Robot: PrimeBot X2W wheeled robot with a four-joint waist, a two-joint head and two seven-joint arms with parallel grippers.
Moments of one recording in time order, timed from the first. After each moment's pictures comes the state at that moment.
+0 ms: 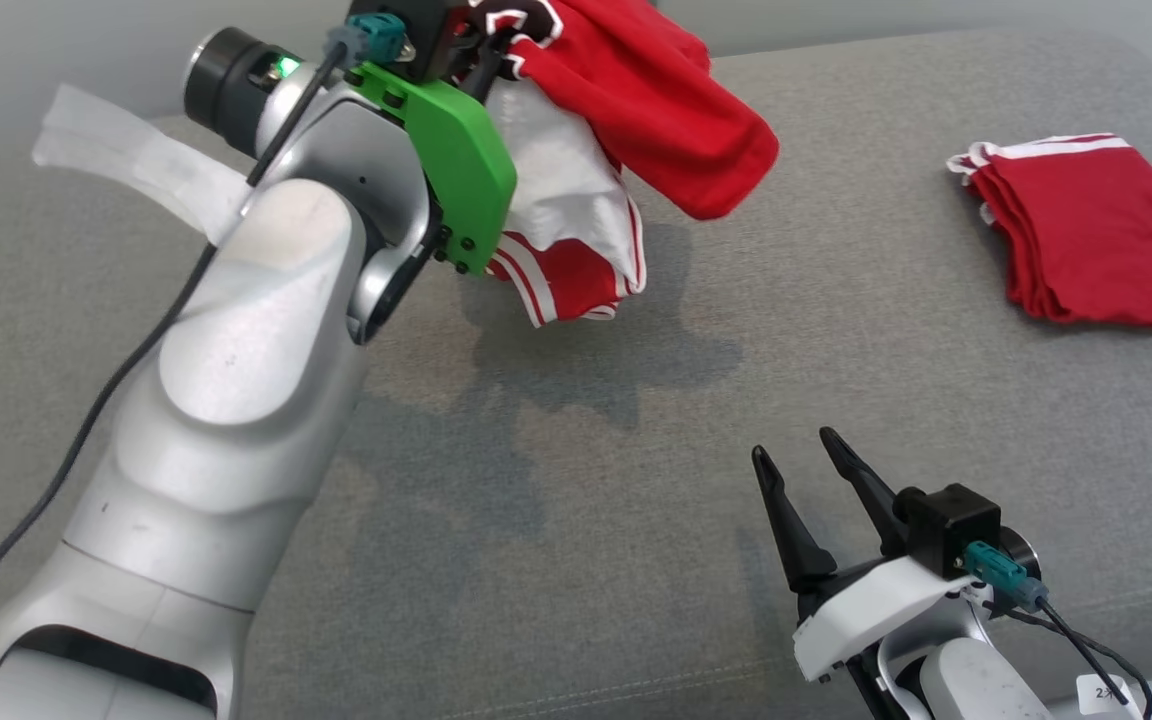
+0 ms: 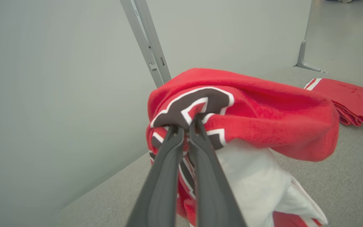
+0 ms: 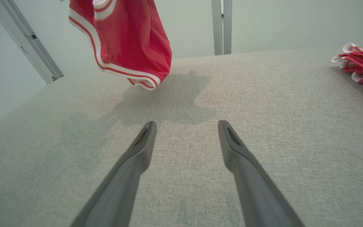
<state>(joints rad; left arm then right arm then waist) -1.01 0.12 -0.55 0.55 -0.34 -0.13 0.26 -0.12 -0.05 0.23 0.22 0.21 0.13 -0.18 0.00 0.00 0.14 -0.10</state>
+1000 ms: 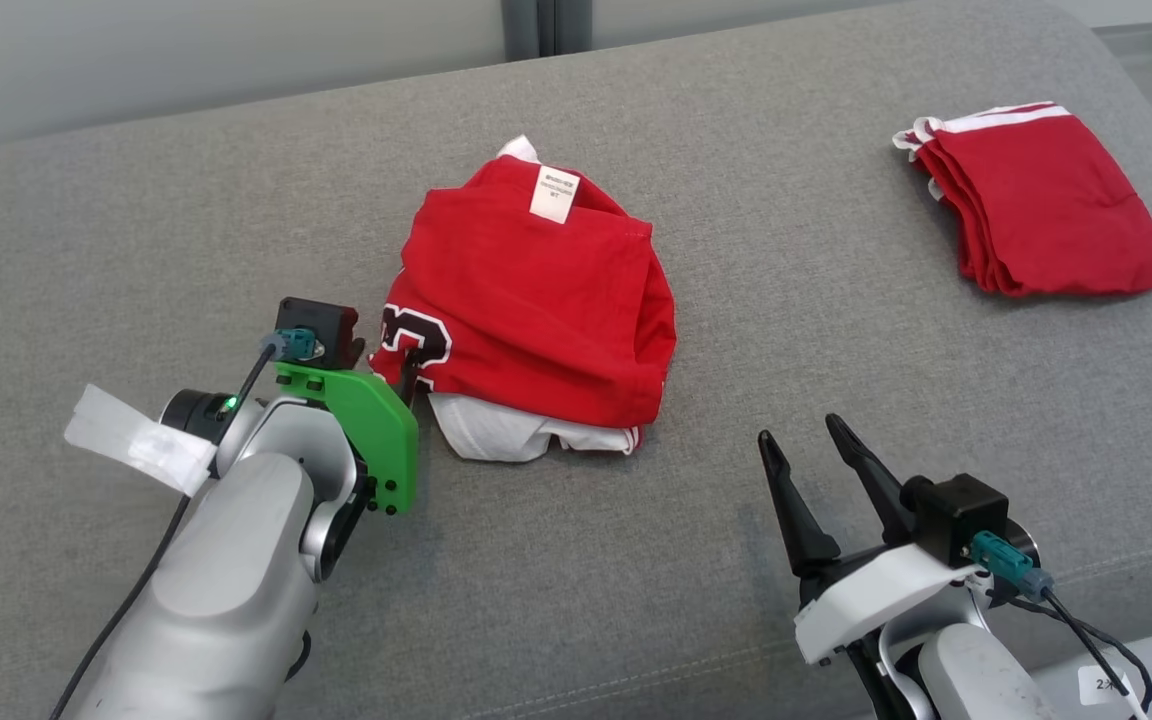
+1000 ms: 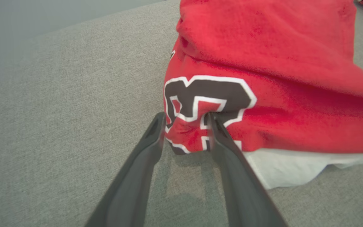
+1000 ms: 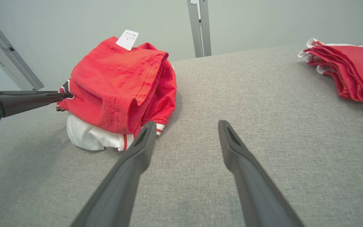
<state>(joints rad) -0.66 0.18 -0.56 0.74 -0.49 -0.03 0.14 -0.15 -0.05 0.23 0.28 0.24 0.13 -0.24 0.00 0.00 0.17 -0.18</state>
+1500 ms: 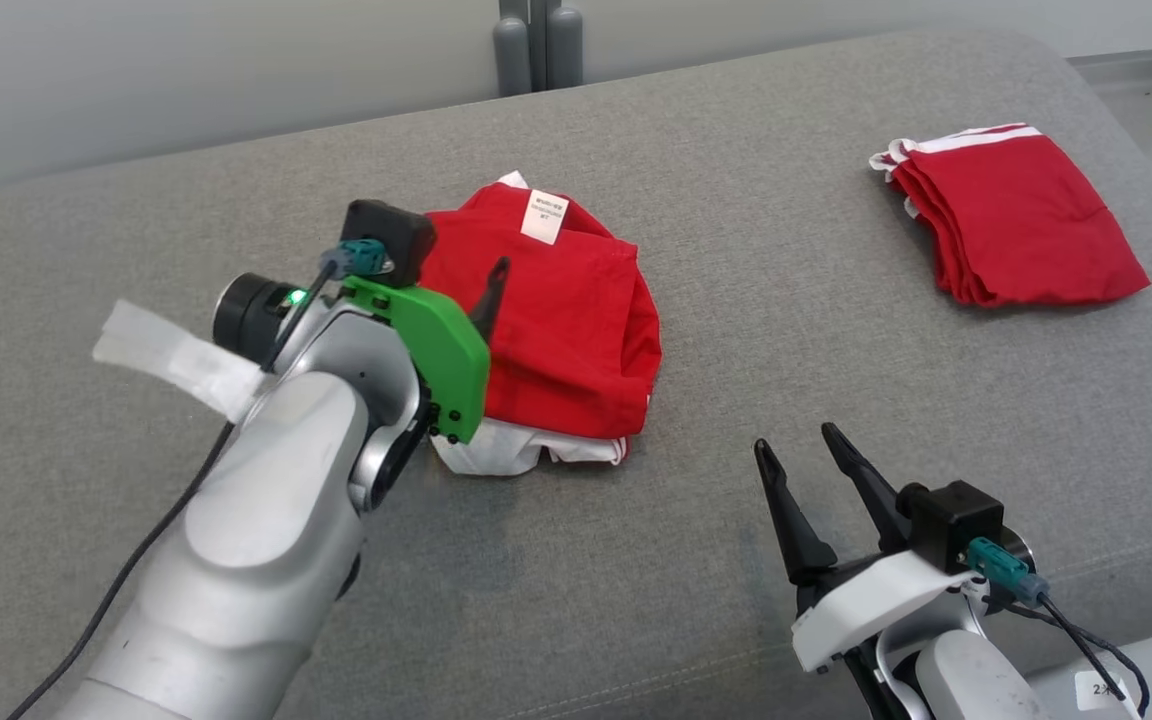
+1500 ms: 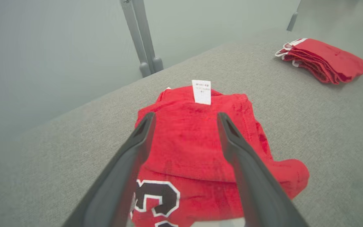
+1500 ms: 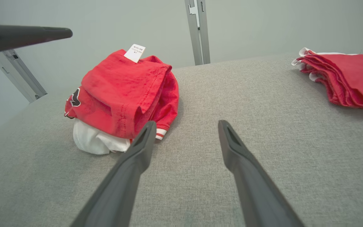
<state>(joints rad) -0.74 0.17 -0.61 0.54 -0.47 -0.04 0.21 -0.15 -0.05 0.23 0.29 0.25 0.13 -0.24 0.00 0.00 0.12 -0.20</state>
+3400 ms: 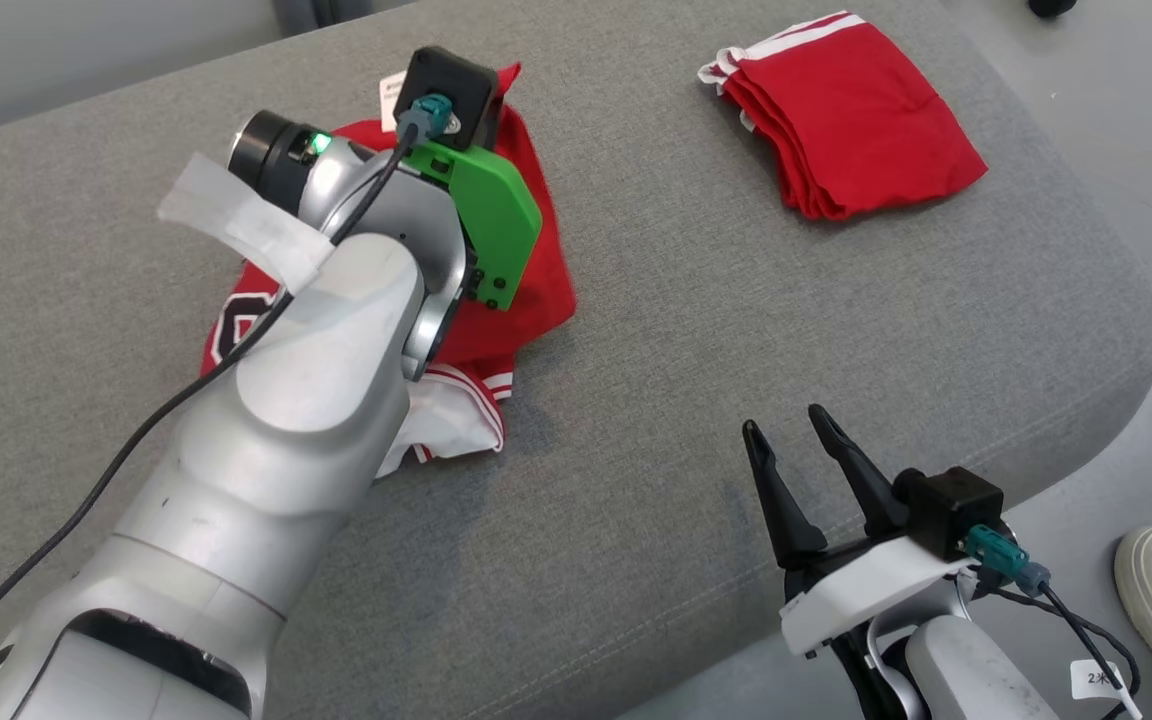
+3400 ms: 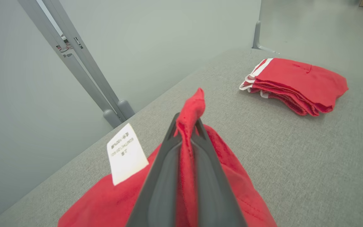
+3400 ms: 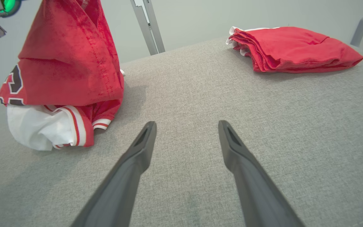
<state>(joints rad) -1.01 0.08 -0.72 0.75 -0.38 0.06 0.15 -0.18 -0.05 0.27 0.29 0.31 0.13 -0.26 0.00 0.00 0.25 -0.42</state>
